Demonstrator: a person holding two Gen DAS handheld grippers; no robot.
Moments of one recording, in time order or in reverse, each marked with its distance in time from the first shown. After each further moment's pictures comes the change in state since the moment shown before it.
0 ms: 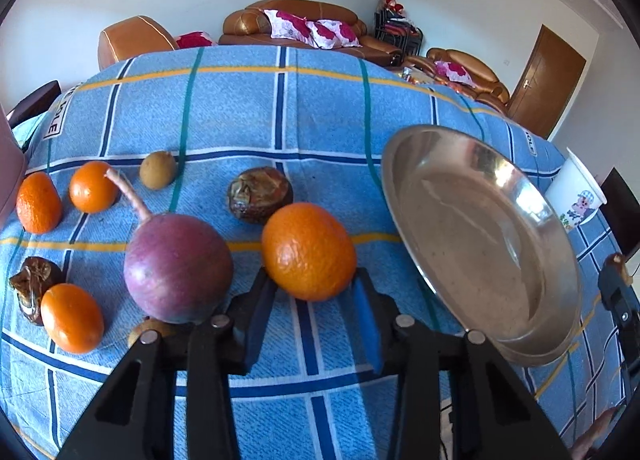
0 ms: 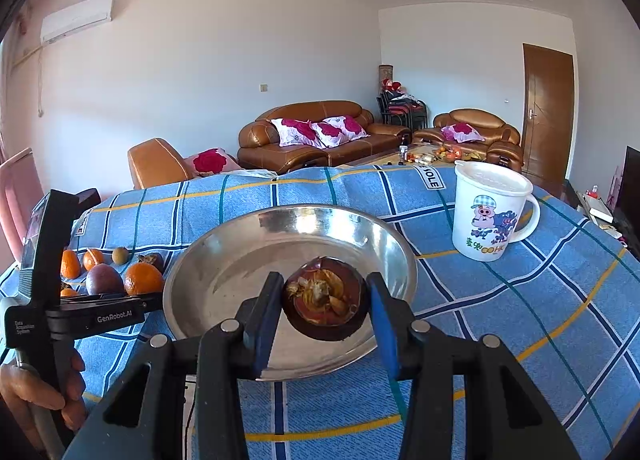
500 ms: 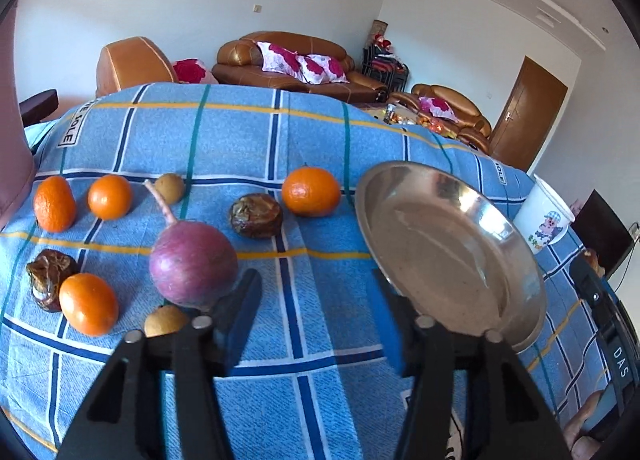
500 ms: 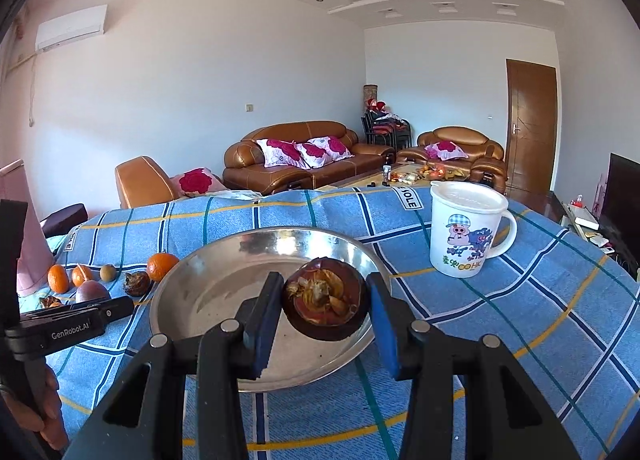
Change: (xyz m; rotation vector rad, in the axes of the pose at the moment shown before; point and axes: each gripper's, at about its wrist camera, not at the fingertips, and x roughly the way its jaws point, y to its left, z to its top) left arm -0.037 0.011 -0.008 -0.034 -0.135 -0.063; right arm -0.012 -0.007 0.002 0.009 -0.076 -0.056
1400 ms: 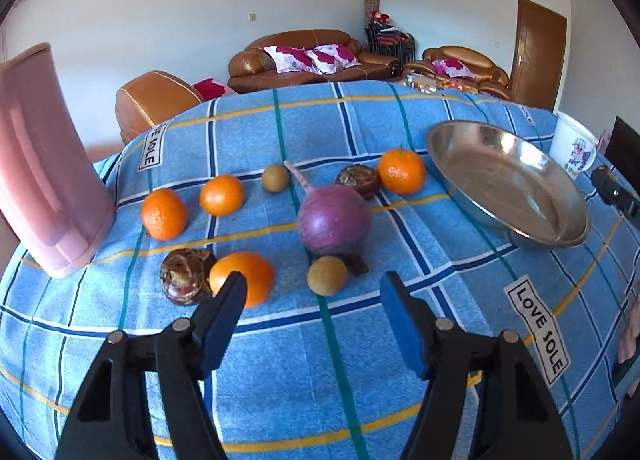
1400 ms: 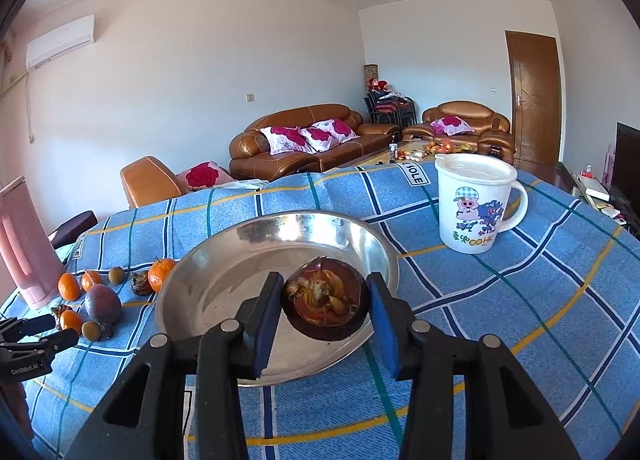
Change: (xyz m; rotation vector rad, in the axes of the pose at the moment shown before) left arm -0.043 0.043 -0.018 0.255 0.047 0.194; right arm 0.010 -0.008 -0.003 0.076 0.071 0.046
